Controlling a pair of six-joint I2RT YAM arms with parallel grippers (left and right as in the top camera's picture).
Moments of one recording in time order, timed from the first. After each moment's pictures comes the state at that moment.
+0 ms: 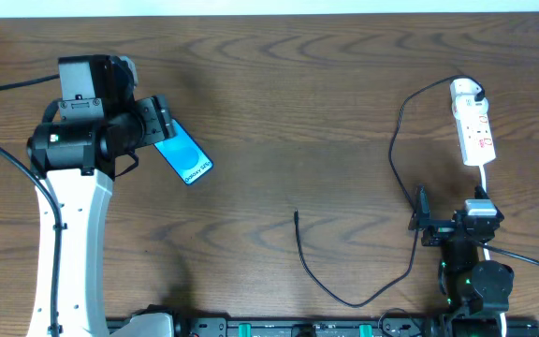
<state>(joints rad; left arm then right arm) 0.06 1.37 1.43 -1.02 0.10 -0.21 0.00 0.01 0.01 -0.07 0.01 0.01</state>
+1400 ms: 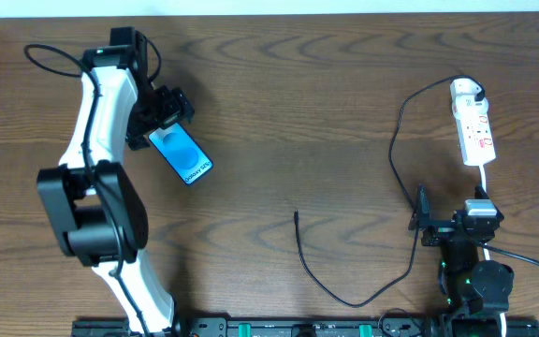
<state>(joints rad) 0.08 2.04 1.72 -1.20 0.10 -0.48 0.00 0.01 0.01 -0.07 0.01 0.01</state>
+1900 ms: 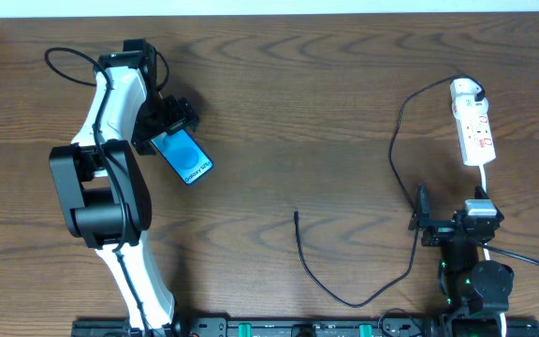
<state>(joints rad) 0.08 2.15 1.72 -1.15 0.10 -0.48 0.00 0.01 0.01 -0.07 0.01 0.01</state>
